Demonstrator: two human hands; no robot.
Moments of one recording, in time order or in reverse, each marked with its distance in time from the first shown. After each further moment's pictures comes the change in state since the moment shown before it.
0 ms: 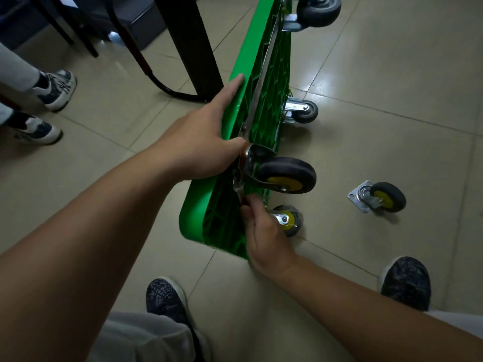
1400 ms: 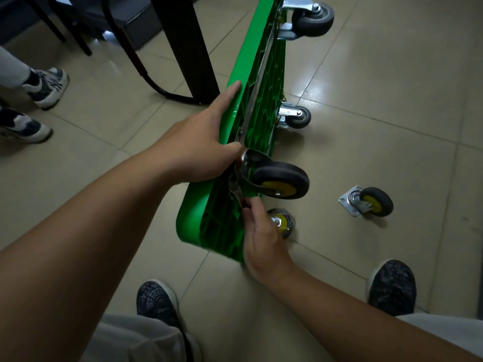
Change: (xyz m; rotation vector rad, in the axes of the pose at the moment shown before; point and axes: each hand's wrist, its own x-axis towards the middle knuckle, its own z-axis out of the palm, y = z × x) left_hand -0.001 0.004 -0.001 0.006 -0.027 0.002; right_hand -0.008 -0.008 -0.006 -0.021 0.081 0.056
